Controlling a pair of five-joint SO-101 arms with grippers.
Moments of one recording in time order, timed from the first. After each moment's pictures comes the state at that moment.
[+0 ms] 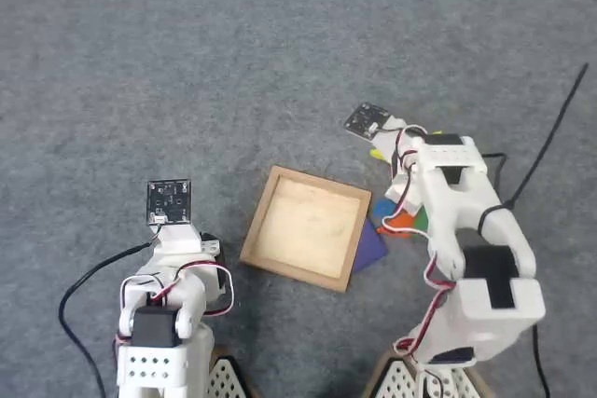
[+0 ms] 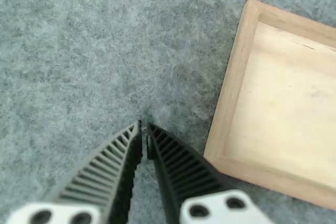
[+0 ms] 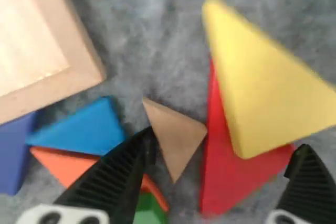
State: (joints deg) left arm -4.2 -103.1 97.1 72.2 11.1; right arm -5.2 9.1 29.1 50.3 49.8
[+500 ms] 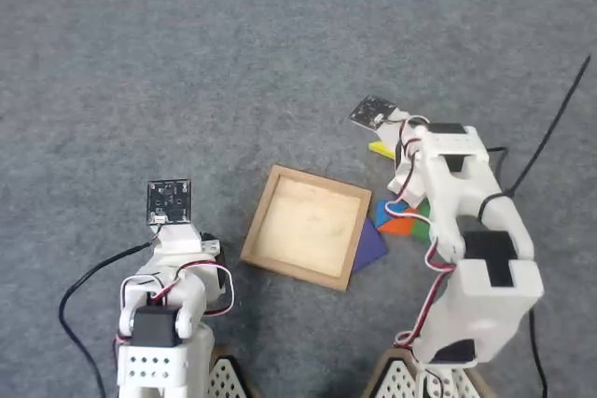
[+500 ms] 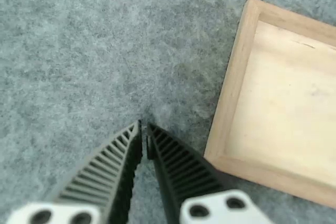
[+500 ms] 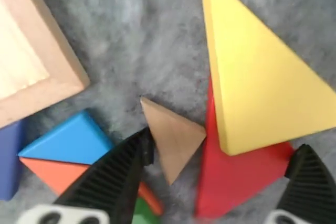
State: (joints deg) left arm -4.2 -103.1 97.1 72.2 11.1; right arm -3.6 16.1 20.0 56.6 47.4
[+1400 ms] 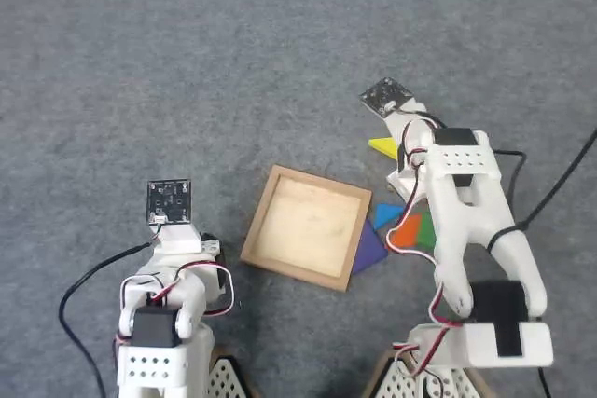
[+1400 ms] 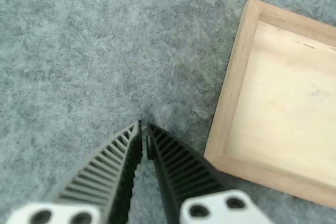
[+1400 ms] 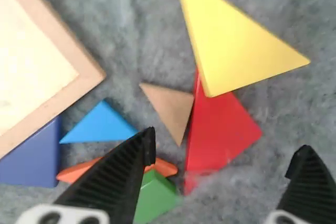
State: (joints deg) left arm -4.2 -103.1 97.1 72.2 11.1; right arm -5.2 -1.4 28.7 57.9 35.4
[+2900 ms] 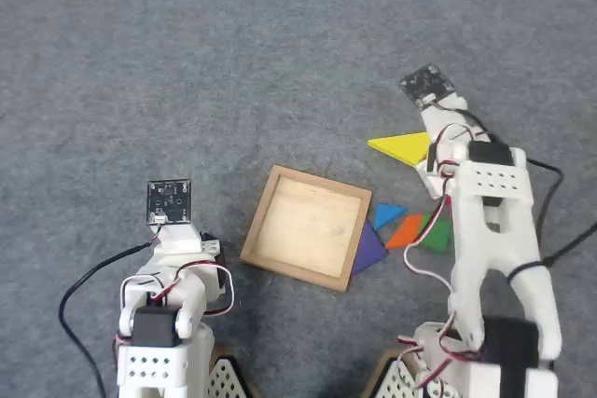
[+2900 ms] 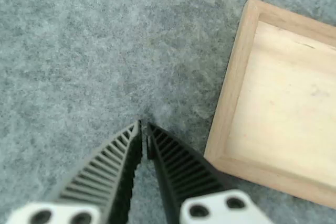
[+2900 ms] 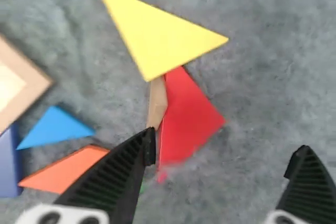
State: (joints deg) left arm -4.2 -103.1 97.1 72.2 11.1; right arm 2.4 -11.9 34.1 52.7 34.2
